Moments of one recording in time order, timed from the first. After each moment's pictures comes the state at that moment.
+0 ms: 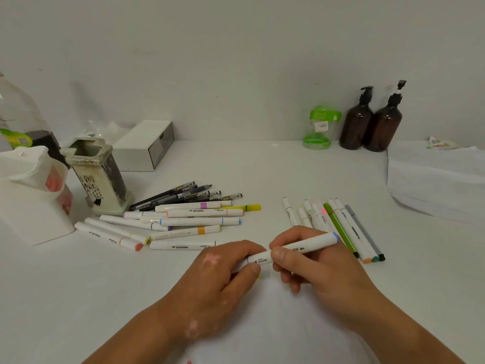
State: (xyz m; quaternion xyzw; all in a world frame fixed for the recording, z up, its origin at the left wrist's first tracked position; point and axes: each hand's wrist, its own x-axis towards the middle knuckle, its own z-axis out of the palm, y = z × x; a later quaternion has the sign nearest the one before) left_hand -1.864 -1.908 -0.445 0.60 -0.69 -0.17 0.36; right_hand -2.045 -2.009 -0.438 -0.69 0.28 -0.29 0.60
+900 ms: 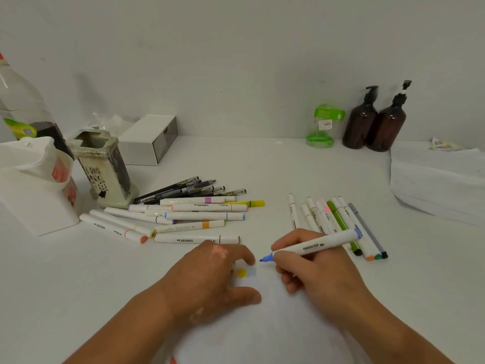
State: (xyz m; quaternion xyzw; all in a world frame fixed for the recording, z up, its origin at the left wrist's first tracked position) left_hand -1.846 -1.911 -0.452 0.72 -0.67 -0.15 0.13; right_hand -2.035 -1.998 -0.446 -0.68 0.36 -0.29 0.57
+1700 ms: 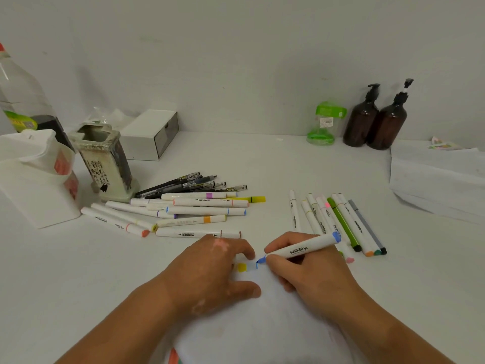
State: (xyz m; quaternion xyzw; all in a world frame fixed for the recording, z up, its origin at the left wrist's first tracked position) left_hand -1.845 -1.911 -0.453 0.73 -0.66 -0.15 0.13; right_hand -2.031 -1.997 -0.453 -0.76 0.39 -0.23 0.46
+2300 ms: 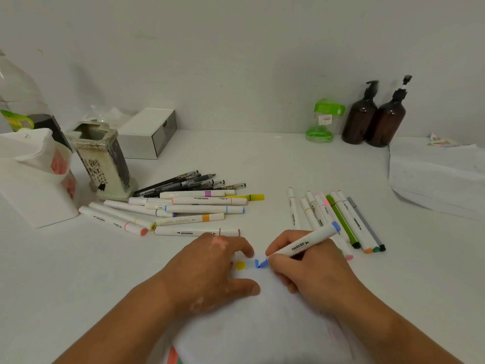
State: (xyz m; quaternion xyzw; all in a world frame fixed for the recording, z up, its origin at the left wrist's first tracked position) left_hand -1.844 -1.911 -0.454 0.73 -0.66 -0.14 0.14; right_hand -2.031 -2.000 -0.455 -0.76 0.40 -0.22 0.46
